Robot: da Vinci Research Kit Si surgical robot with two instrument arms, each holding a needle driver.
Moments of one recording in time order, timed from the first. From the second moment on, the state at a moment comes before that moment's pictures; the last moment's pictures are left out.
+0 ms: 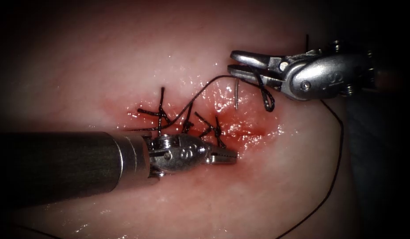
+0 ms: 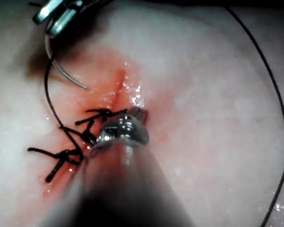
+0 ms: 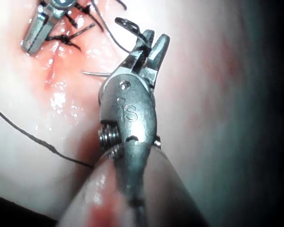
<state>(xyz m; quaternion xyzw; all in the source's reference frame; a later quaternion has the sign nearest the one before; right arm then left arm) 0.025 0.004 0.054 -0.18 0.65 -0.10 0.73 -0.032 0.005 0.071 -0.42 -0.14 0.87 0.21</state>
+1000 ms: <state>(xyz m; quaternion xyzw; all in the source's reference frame) 0.023 -0.002 0.060 -0.11 0.63 -0.08 0.77 -0.032 0.005 0.070 -0.42 -0.13 0.87 0.21</state>
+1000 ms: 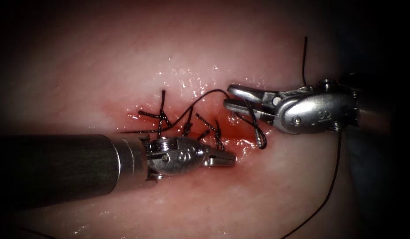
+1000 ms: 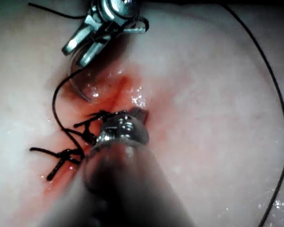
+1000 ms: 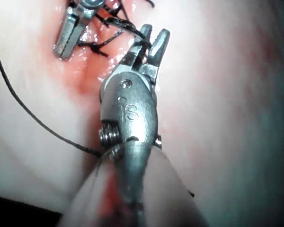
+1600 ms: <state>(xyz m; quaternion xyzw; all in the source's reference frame) 0.022 -0.004 0.062 -0.06 0.58 -0.10 0.80 -0.032 0.005 0.070 -0.42 -0.13 0.87 0.22</state>
